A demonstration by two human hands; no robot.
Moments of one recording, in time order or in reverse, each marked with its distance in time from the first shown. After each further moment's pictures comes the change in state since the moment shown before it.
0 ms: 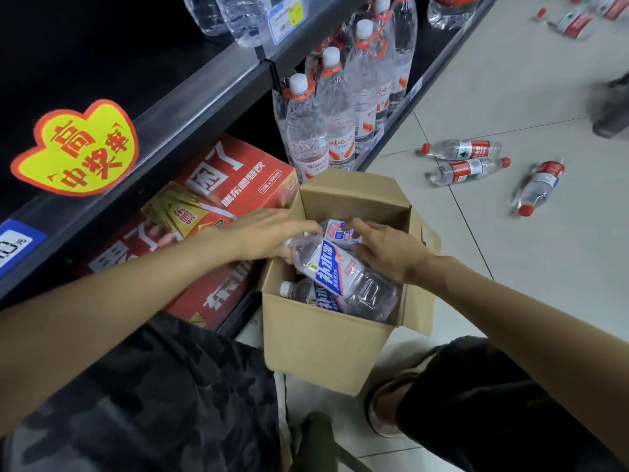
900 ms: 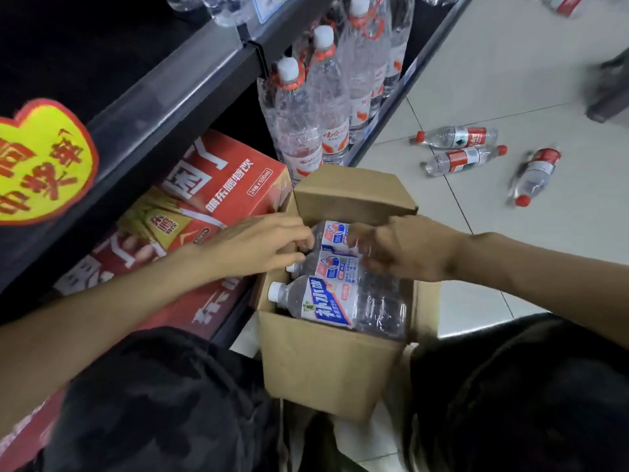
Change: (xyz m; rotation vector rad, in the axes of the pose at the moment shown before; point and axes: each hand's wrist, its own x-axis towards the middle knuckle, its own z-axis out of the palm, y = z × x) left_hand 0.001 -0.013 0.010 -0.144 0.262 0.203; right_hand 0.000 -0.012 -0.053 -0.310 -0.136 -0.205
